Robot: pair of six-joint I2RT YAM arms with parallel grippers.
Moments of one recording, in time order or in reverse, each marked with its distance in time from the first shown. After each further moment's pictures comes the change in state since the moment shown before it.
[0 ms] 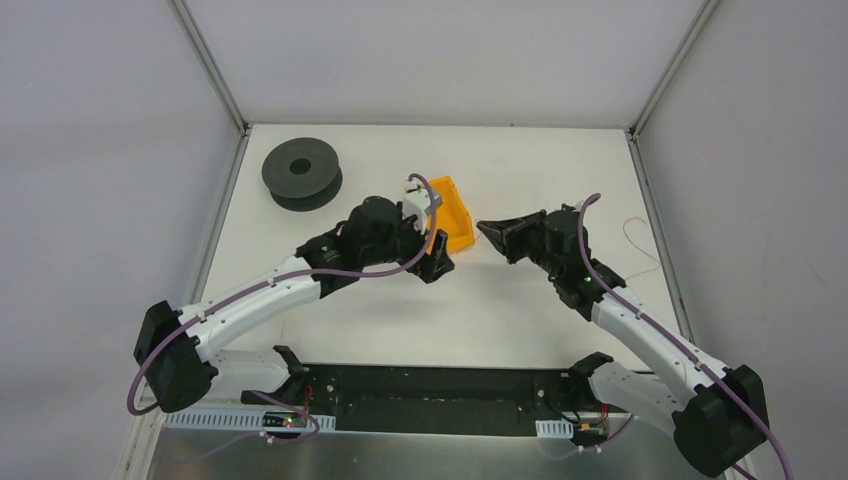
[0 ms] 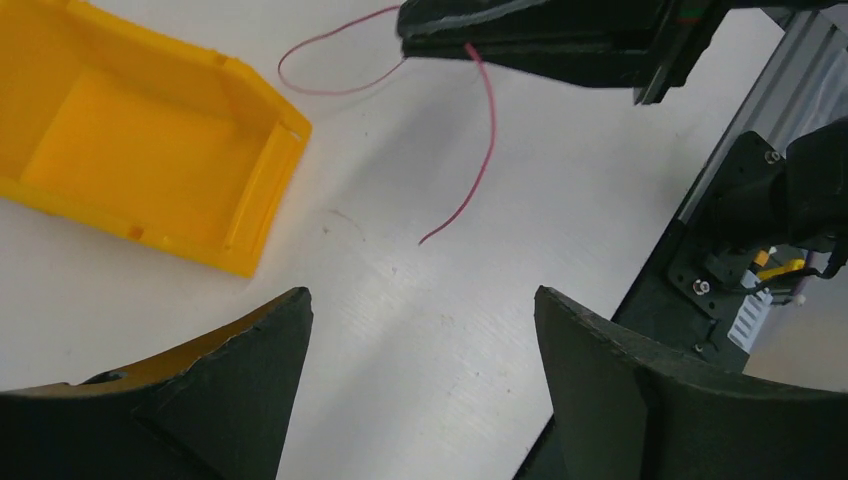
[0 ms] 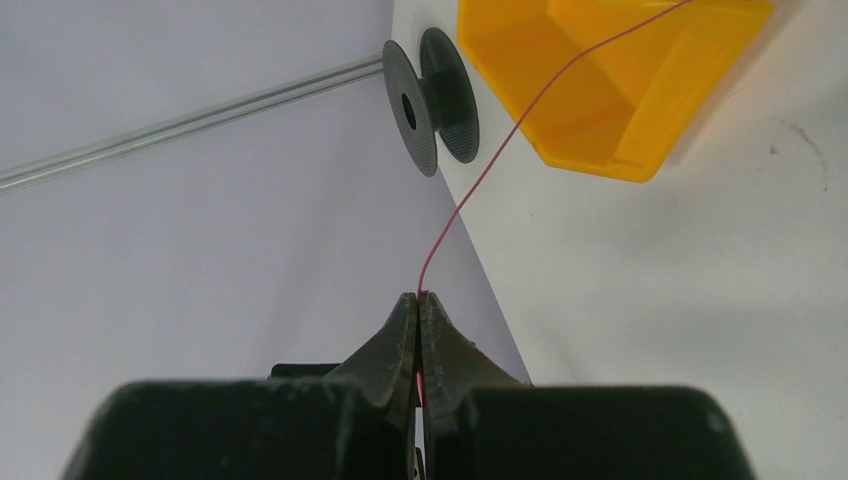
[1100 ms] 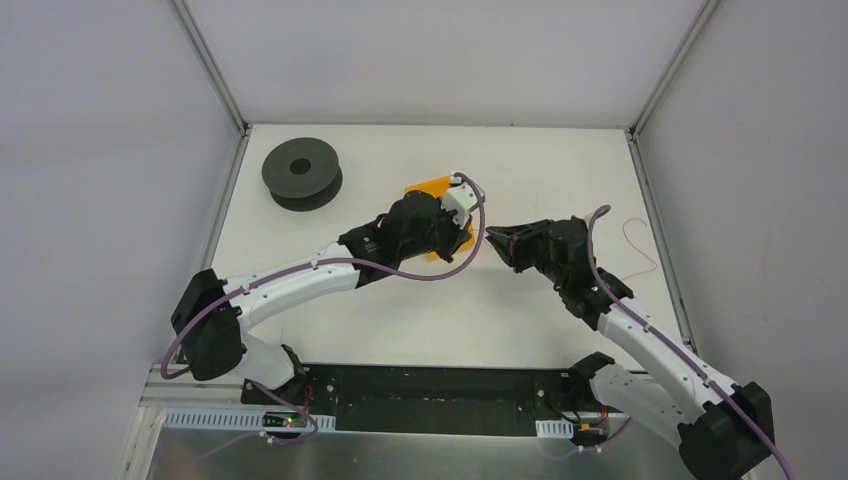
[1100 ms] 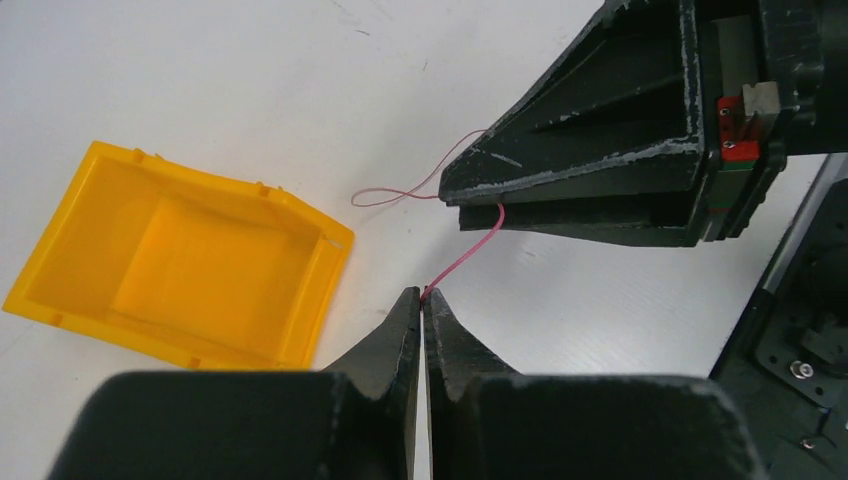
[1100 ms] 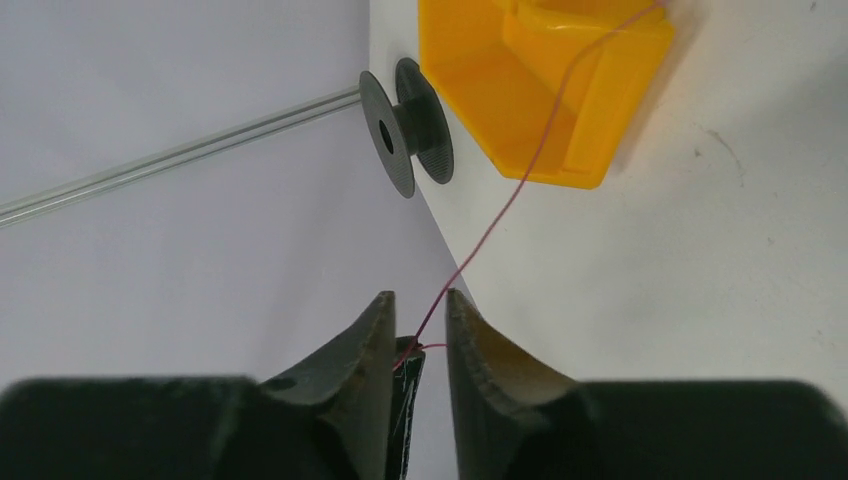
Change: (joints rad) left arm -0.103 0.221 0.148 0.153 -0.172 0.201; right arm 0.003 -0.074 -0.038 -0.089 0.056 0.048
